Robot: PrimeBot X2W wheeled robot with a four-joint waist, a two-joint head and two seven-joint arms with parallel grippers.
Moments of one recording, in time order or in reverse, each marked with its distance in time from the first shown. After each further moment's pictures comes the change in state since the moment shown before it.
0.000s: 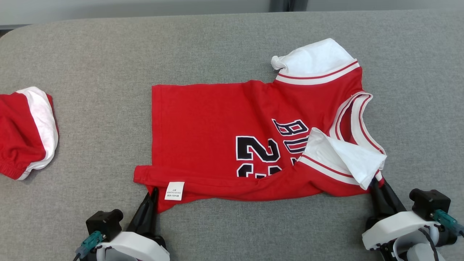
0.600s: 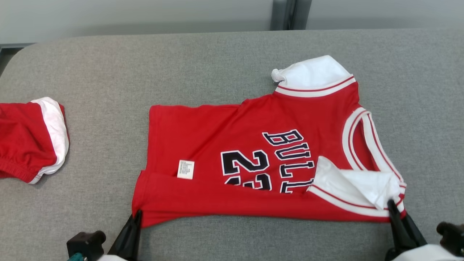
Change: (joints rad) left arm 0.180 0.093 0.029 -0.276 -0.005 0.066 0.119; right arm 0.229 0.011 -0.120 -0.267 0.061 -0.001 0.110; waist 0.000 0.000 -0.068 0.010
